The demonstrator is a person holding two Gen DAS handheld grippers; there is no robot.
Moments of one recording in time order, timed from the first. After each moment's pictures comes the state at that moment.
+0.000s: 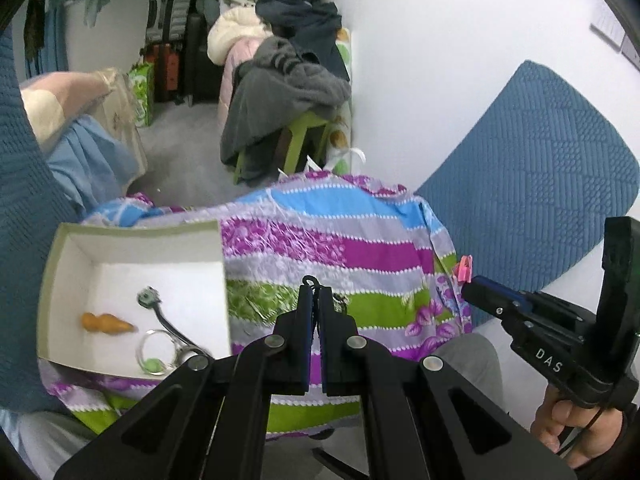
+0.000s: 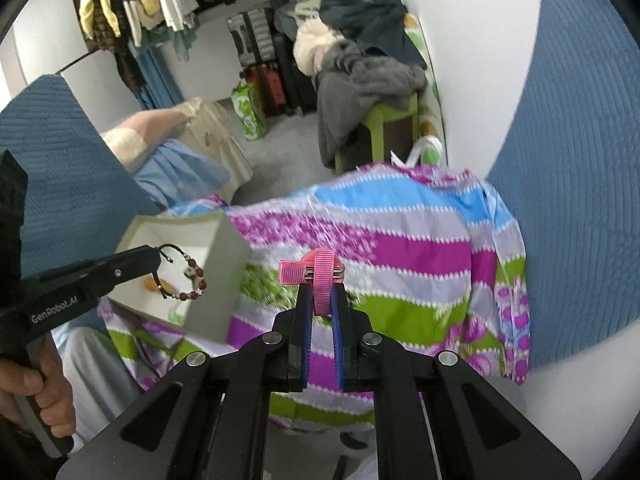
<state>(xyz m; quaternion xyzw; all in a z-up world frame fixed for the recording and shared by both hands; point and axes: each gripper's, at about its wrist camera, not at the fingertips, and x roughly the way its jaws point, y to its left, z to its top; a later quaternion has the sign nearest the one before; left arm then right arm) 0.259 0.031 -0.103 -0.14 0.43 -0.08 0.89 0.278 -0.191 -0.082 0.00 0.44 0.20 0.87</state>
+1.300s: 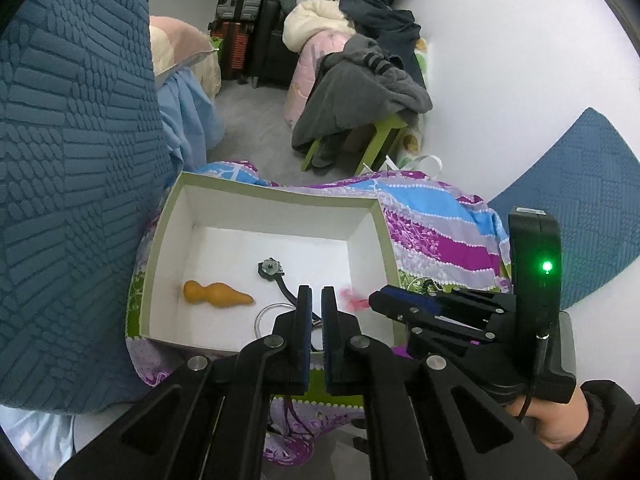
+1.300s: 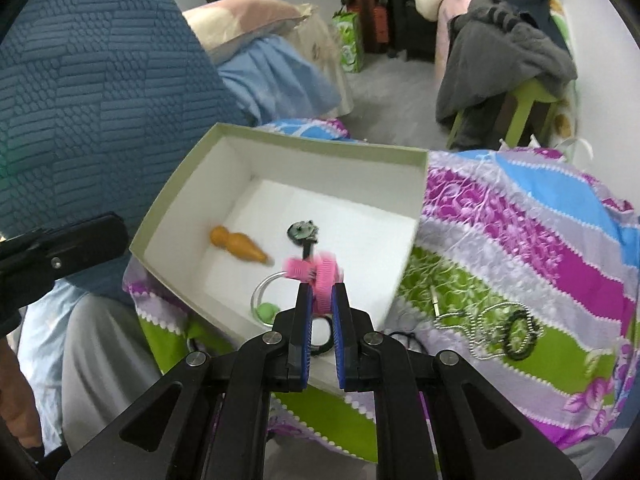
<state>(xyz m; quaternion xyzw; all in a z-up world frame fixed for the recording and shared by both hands) 0.221 0.186 -0.150 -0.18 0.45 -0.01 0.88 0.287 0.013 -0.186 -0.08 0.52 0.34 0.78</state>
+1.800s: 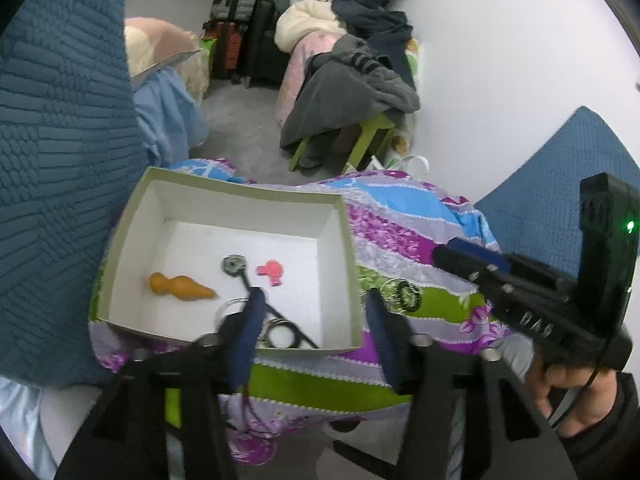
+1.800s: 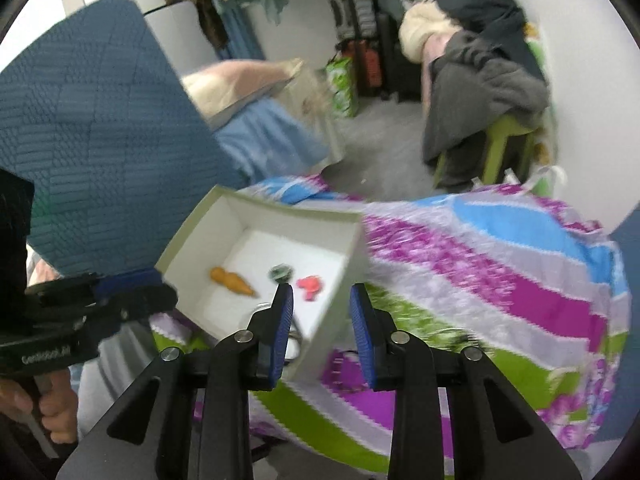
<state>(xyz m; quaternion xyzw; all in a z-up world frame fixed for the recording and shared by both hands) 0.224 0.136 -0.144 -0.19 0.44 -0.01 0.88 0.298 -0.069 -0.118 -0.05 0.45 0.33 0.83</state>
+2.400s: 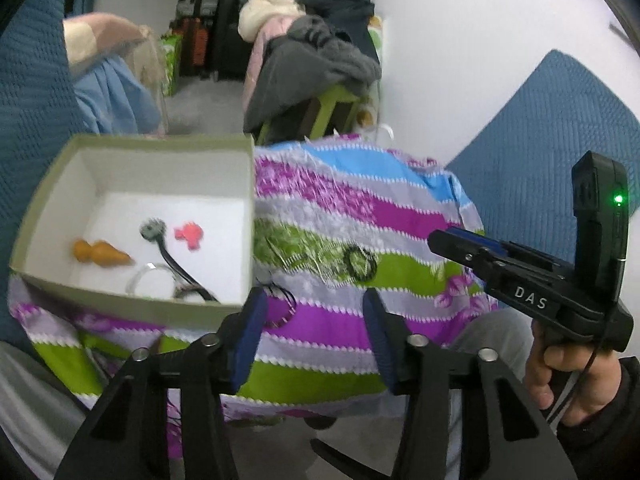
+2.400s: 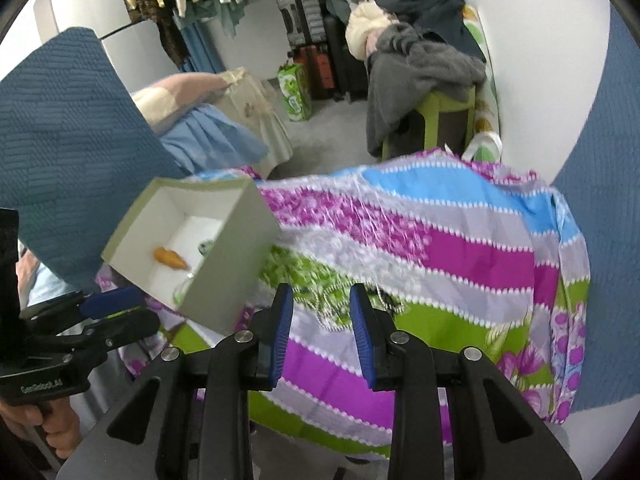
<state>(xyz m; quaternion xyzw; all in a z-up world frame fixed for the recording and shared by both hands) 0.223 0.031 -0.190 -0.17 0.45 -0.05 0.87 0.296 -0.170 -0.165 -0.03 0.46 0.29 0.84</state>
